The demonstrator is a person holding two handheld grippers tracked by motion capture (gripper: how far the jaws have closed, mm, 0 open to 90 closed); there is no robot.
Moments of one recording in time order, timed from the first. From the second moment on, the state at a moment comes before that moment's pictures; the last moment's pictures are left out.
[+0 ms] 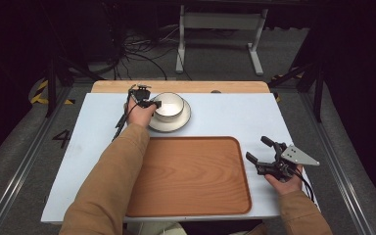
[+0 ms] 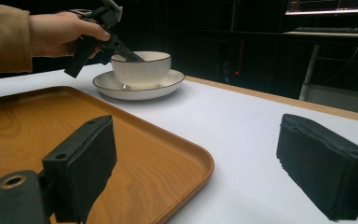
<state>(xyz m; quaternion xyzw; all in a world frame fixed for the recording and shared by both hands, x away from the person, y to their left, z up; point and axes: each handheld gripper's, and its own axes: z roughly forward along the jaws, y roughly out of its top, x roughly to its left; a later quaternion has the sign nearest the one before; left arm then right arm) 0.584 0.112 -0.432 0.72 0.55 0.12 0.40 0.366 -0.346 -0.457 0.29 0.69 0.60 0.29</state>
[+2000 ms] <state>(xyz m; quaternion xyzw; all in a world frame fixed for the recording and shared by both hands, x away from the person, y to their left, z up) 0.553 0.123 -0.368 0.75 0.52 0.13 0.39 0.367 -0.346 -0.457 0.30 0.69 0.60 0.29</state>
